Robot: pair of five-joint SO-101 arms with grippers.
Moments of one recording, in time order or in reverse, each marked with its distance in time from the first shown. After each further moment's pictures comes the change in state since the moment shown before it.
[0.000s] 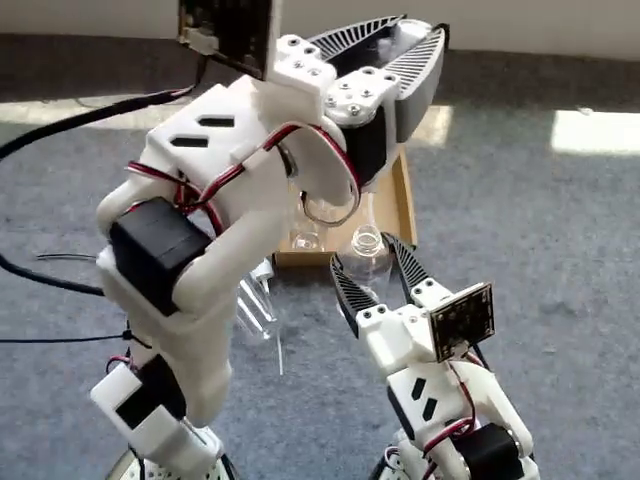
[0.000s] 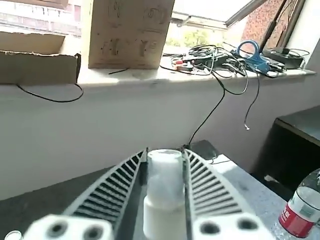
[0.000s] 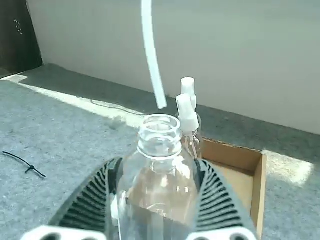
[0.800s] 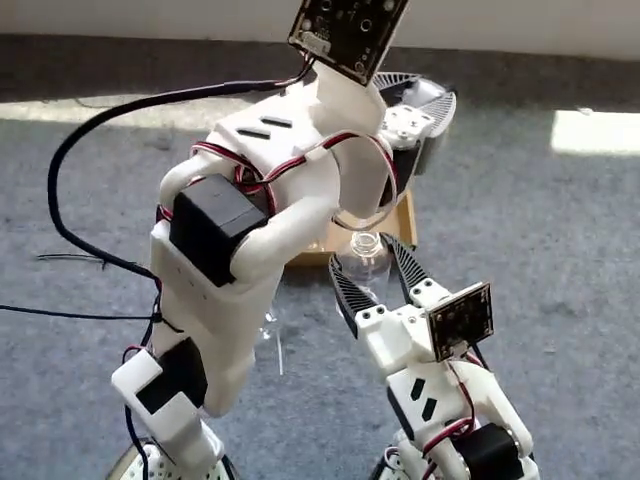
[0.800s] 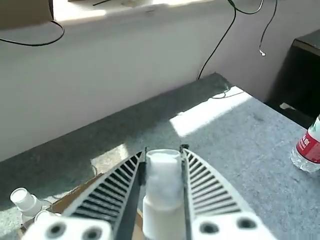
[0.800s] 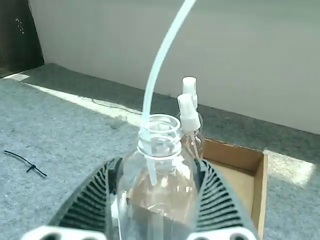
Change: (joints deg) left arm 1.6 5.1 0.0 10.2 -5.5; right arm -0.3 0.1 0.0 0.0 0.0
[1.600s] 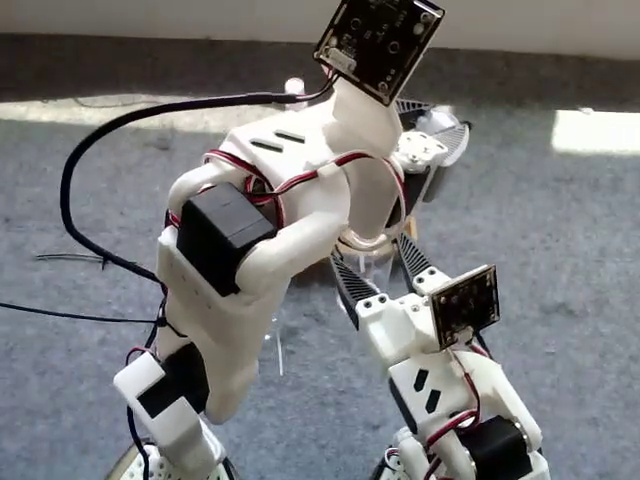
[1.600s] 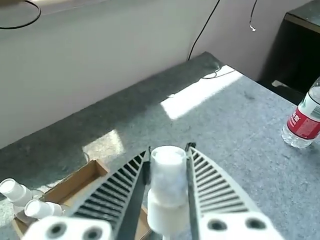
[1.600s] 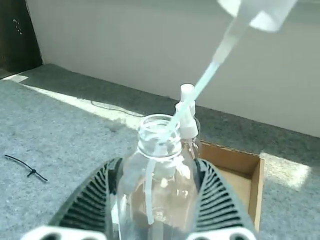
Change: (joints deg) left arm 2.8 0.0 0.0 3.7 -0.6; right arm 1.1 9.6 -8.0 0.0 0.0
